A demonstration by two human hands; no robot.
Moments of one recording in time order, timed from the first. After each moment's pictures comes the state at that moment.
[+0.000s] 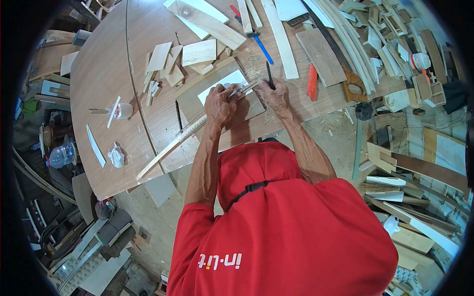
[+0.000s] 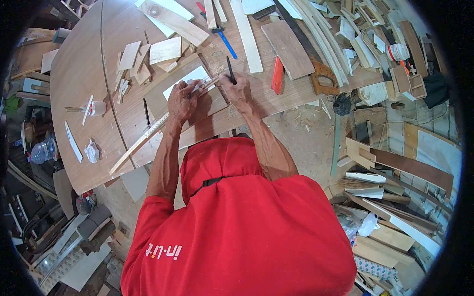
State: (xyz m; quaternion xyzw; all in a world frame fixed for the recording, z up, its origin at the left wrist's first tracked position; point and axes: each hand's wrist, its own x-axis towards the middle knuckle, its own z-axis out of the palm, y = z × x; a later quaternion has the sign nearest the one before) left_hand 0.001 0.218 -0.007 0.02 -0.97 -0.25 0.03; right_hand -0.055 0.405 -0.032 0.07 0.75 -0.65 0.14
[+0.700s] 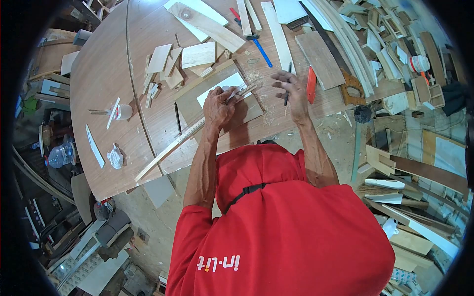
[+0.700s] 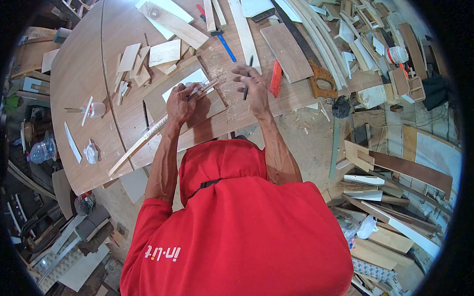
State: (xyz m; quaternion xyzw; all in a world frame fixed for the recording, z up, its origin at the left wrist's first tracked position) left_hand 0.001 0.217 -0.002 0.03 -0.96 -0.28 0.04; right_hand -0.059 0.450 0.012 0.04 0.59 -0.79 0.14
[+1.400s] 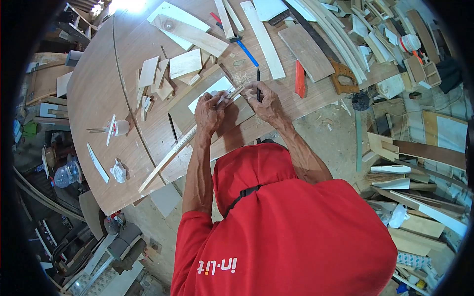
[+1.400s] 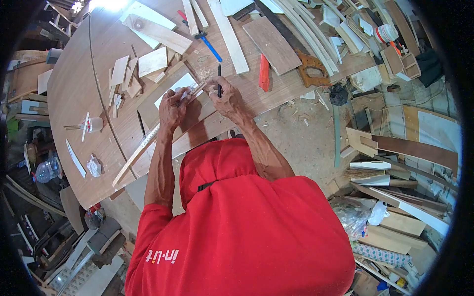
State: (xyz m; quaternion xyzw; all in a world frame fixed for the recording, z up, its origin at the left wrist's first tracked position) left_hand 0.000 0.217 0.001 0.04 -0.96 -0.29 0.02; right_hand -0.035 0.422 -0.012 -0.09 0.81 -0.57 0.09
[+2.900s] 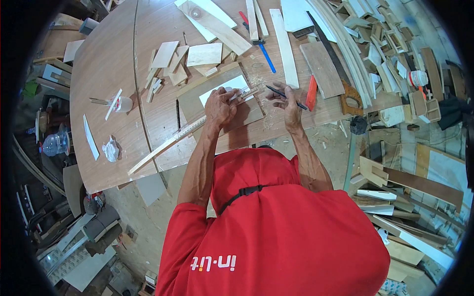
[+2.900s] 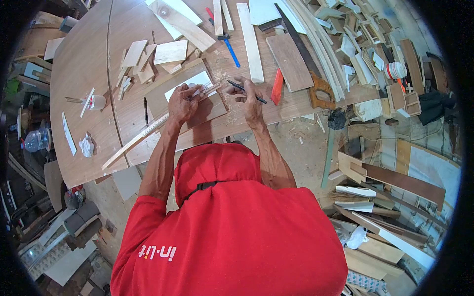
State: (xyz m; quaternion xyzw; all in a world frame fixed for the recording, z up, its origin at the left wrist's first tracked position) left_hand 0.000 0.215 -0.003 0.04 -0.96 -0.28 0.04; right_hand -0.042 0.436 0.007 0.02 0.64 -0.76 0.14
